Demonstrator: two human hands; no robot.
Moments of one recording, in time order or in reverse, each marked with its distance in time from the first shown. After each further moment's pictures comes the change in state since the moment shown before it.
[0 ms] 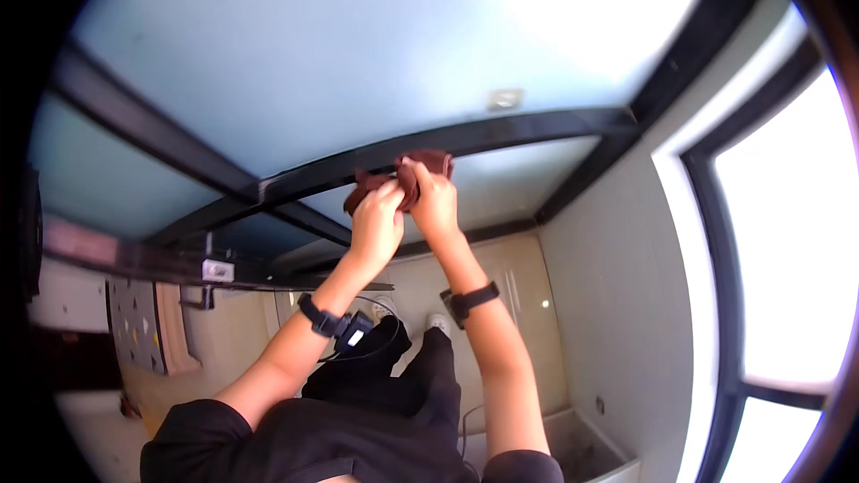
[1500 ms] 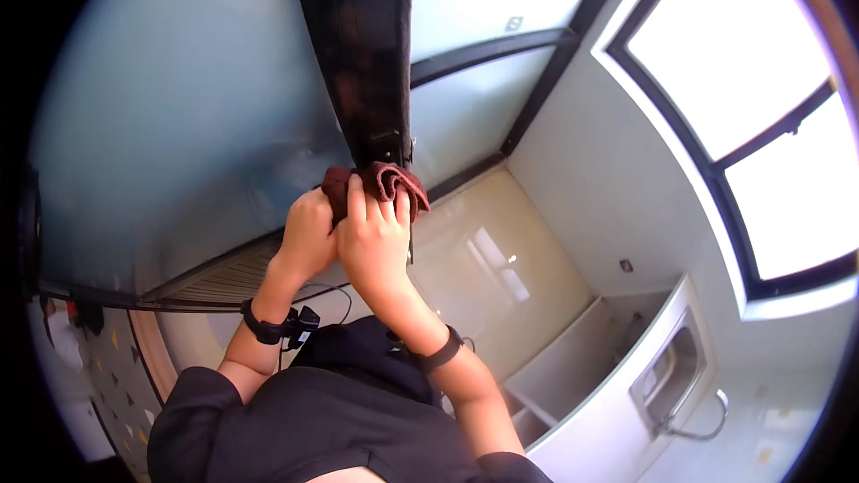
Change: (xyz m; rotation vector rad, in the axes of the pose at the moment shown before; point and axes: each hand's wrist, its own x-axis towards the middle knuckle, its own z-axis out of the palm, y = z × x) left_hand -0.187 -0.148 -0.276 -0.237 -0.223 0.456; right_hand -0.186 -0.358 0.186 -0.729 0.333 -0.002
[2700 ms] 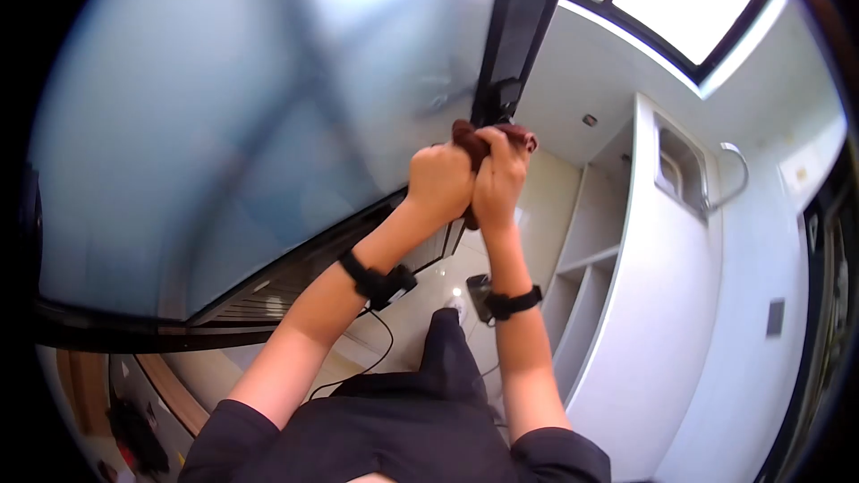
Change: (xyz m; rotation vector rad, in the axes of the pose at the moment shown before) left_hand -0.224 0.109 0.047 0.046 -0.056 0.474; right_hand -0.238 -0.088 -0.107 -0.161 0.554 0.115
